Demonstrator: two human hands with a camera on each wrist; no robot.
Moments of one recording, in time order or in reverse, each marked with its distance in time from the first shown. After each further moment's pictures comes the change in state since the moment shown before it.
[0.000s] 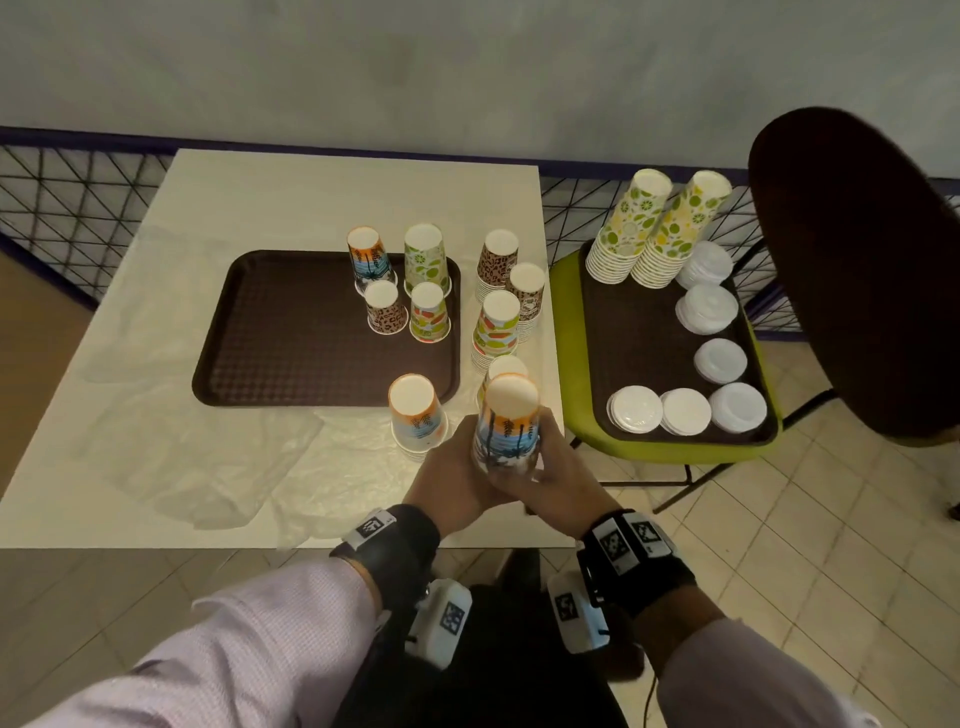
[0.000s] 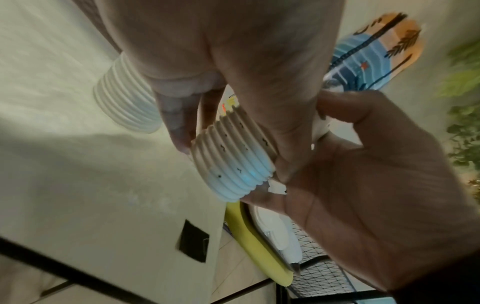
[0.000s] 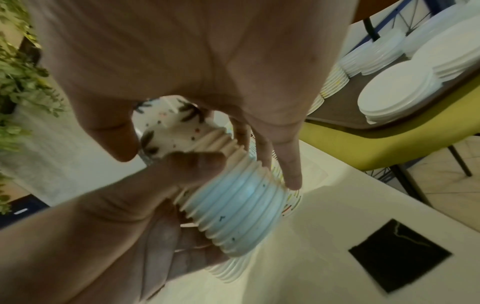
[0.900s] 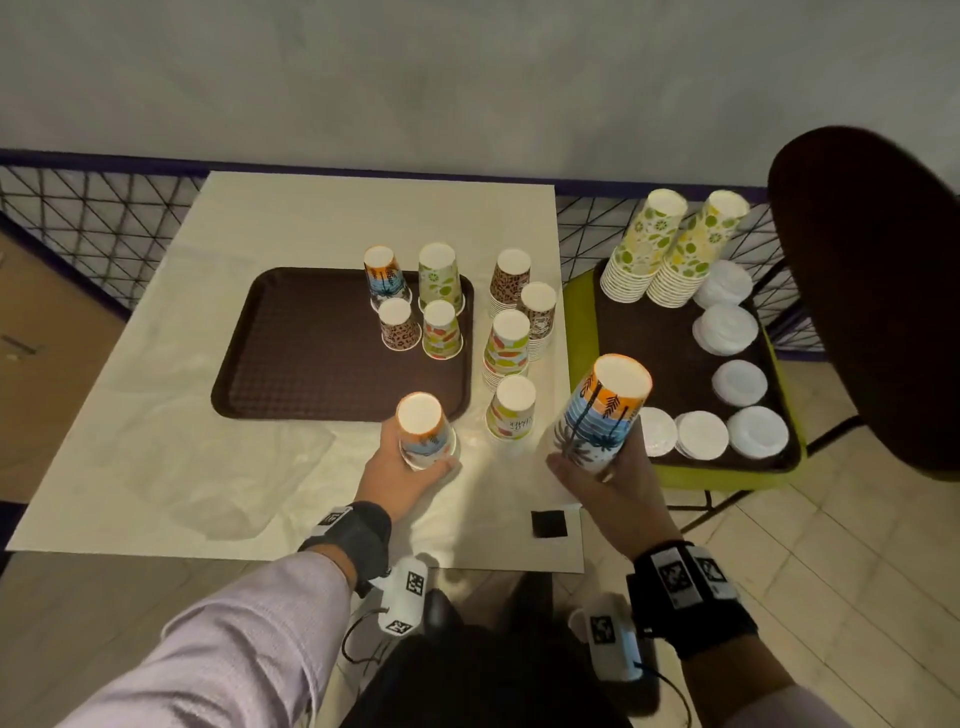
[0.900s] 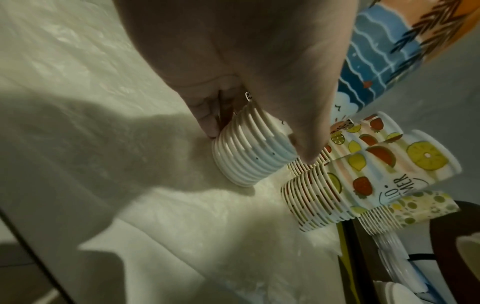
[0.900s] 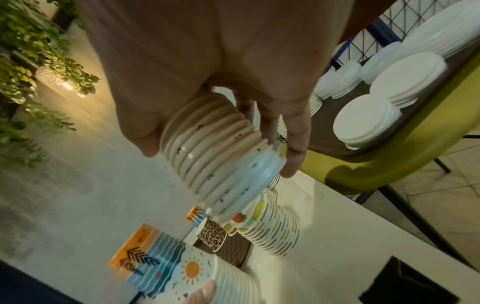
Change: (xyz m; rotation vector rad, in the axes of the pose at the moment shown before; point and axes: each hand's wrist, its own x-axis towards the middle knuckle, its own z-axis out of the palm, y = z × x) left_hand 0.025 -0.070 -0.045 -0.081 0.304 -0.235; right_hand -0.009 0.005 -0.042 0.041 0.333 -0.036
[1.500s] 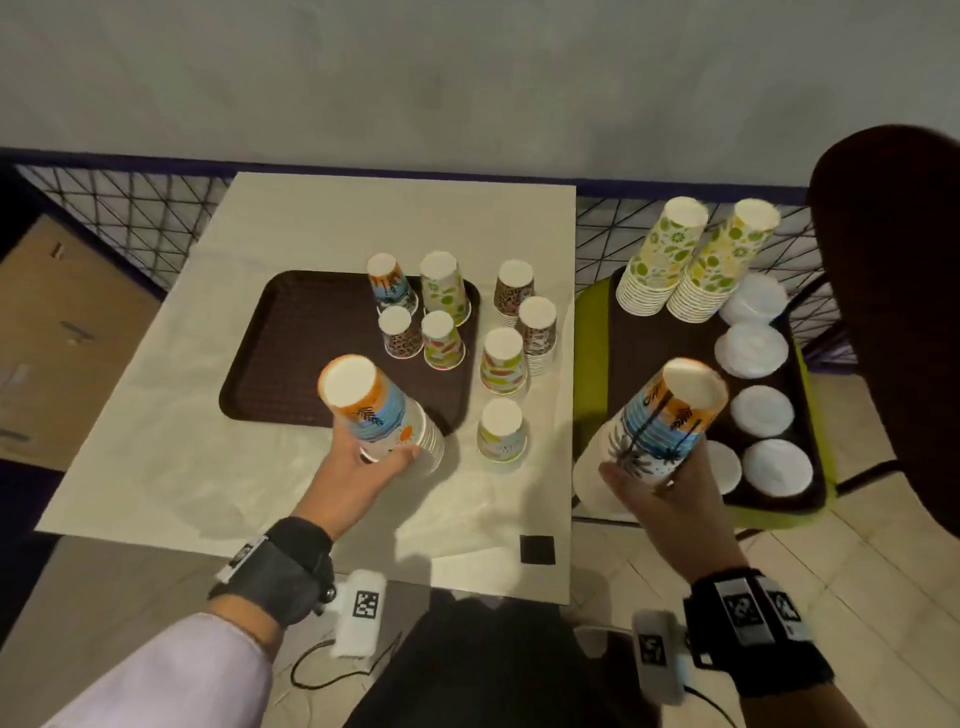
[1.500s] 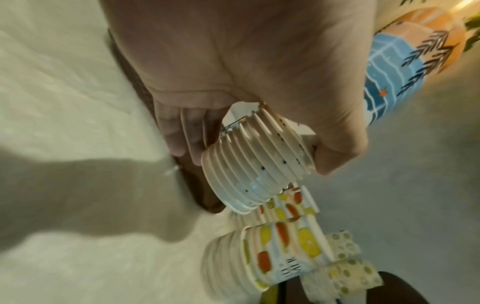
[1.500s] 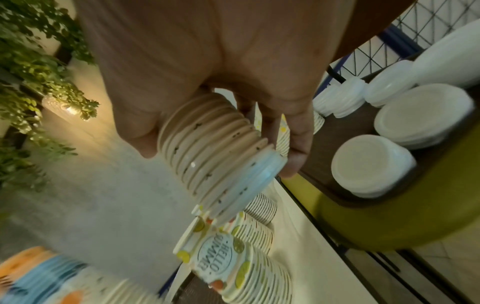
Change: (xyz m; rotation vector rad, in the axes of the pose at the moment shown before) left_hand -0.023 0.064 -0.035 -0.194 0.004 0.047; right_hand 0.041 0.021 -0.074 0.010 -0.005 -0.044
